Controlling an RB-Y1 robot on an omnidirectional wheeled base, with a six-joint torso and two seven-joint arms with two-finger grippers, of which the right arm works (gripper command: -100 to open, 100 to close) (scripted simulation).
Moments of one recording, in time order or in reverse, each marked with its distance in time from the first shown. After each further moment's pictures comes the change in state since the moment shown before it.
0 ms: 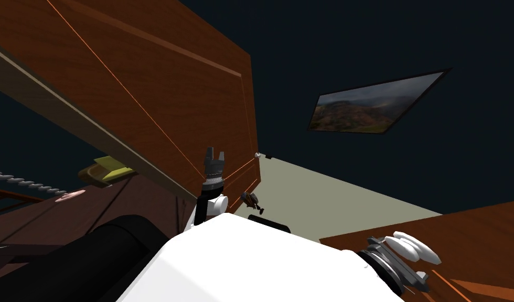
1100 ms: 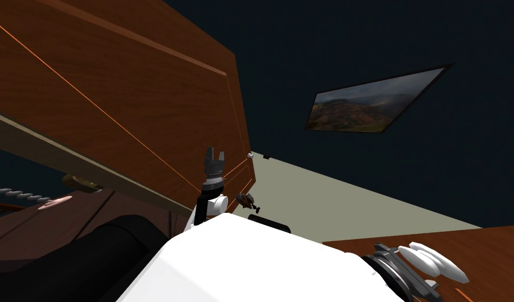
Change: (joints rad) arm 0.058 -0.017 -0.044 -0.096 -0.043 0.020 0.050
